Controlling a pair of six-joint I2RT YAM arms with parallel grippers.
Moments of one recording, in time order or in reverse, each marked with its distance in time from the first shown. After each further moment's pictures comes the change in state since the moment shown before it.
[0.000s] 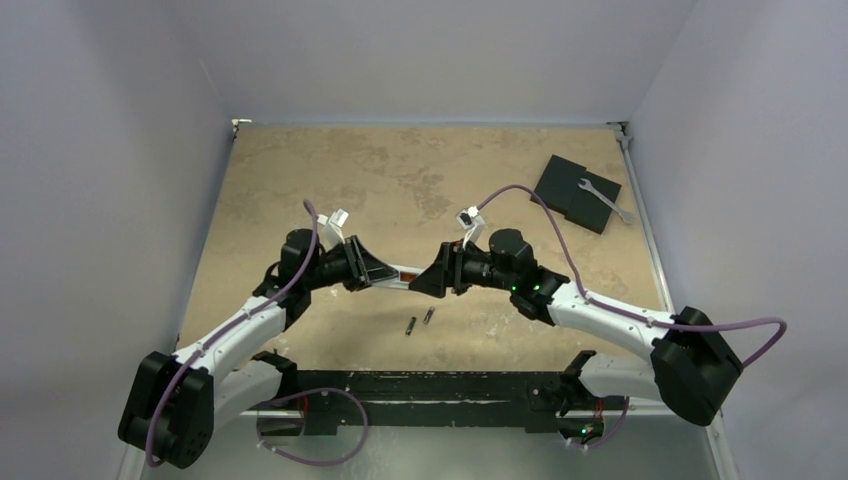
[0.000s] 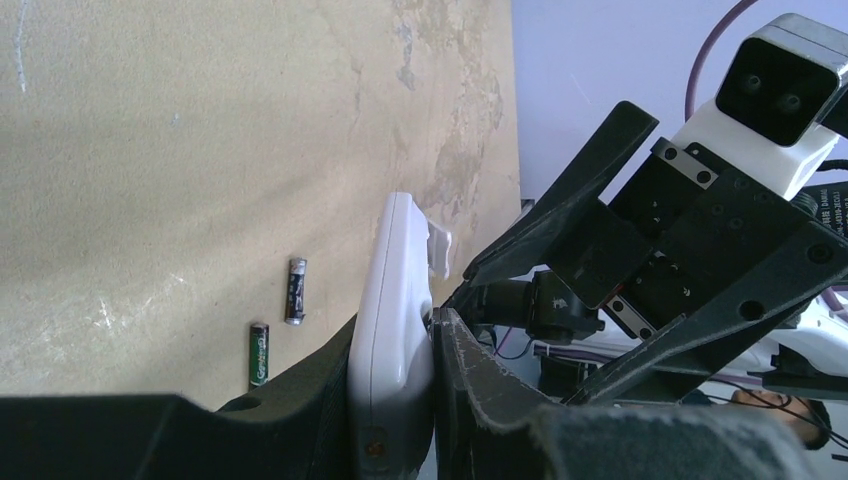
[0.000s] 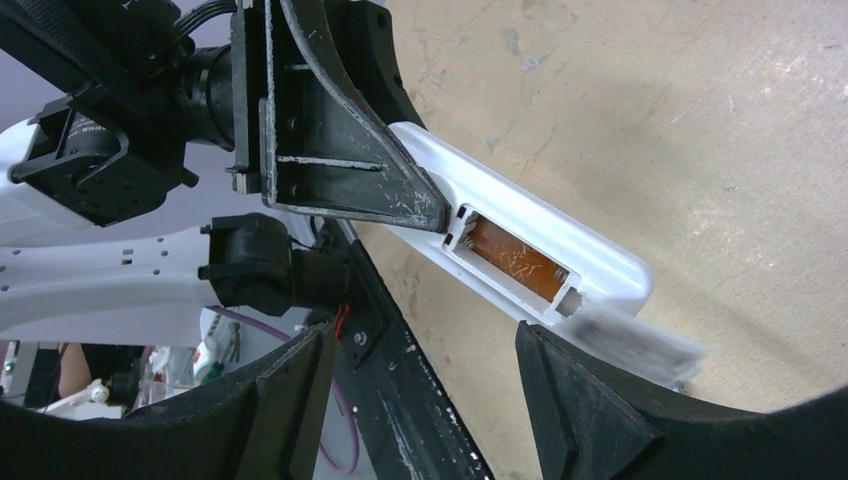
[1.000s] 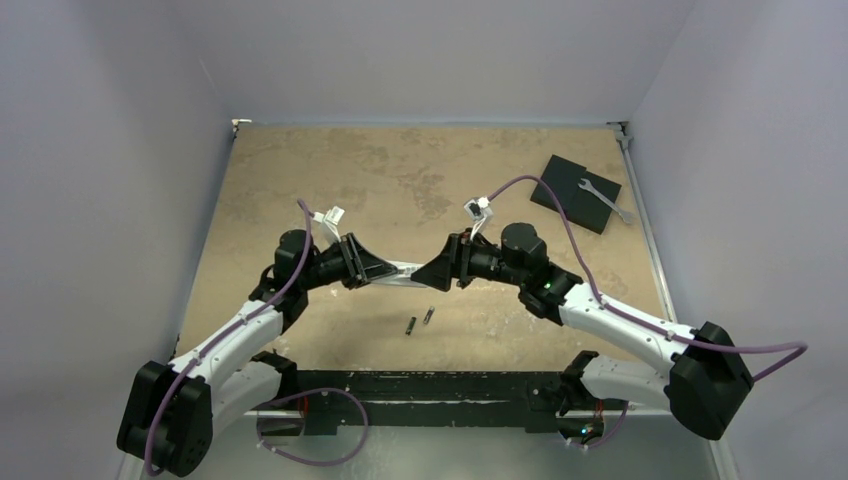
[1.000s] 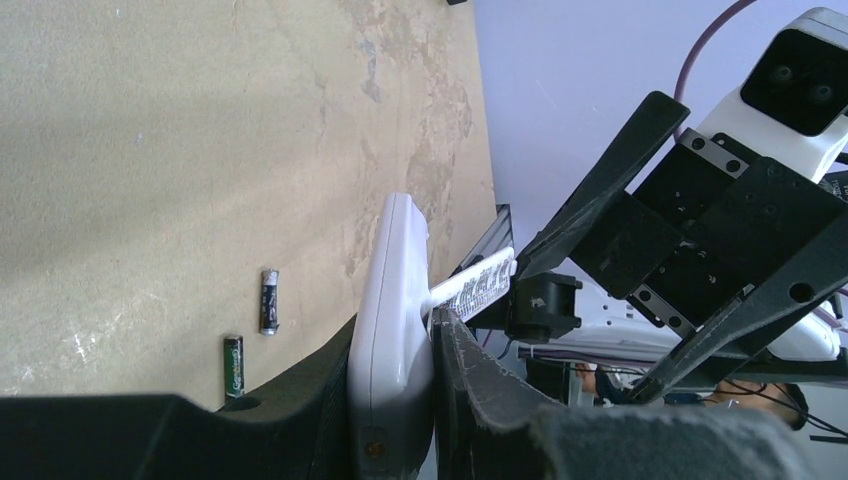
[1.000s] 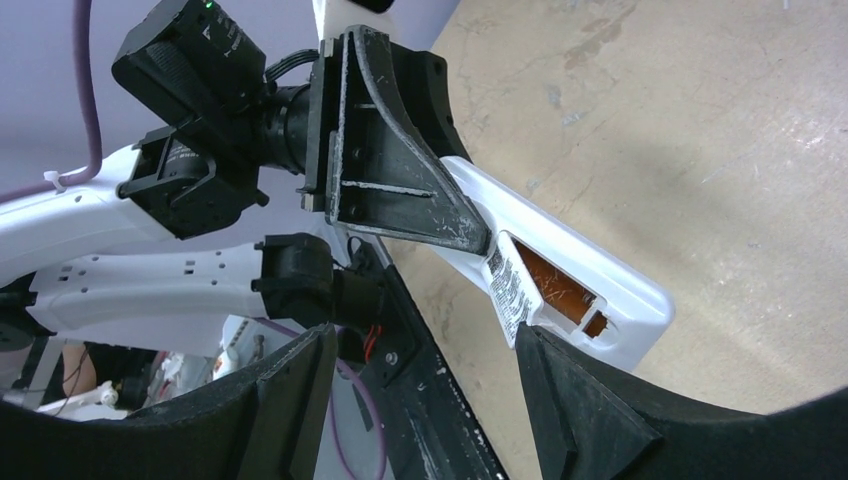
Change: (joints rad) left arm 0.013 -0.042 -0.010 0.049 0.028 -0.036; right arm -0.013 -0.082 0.044 -0.030 -0.024 0.000
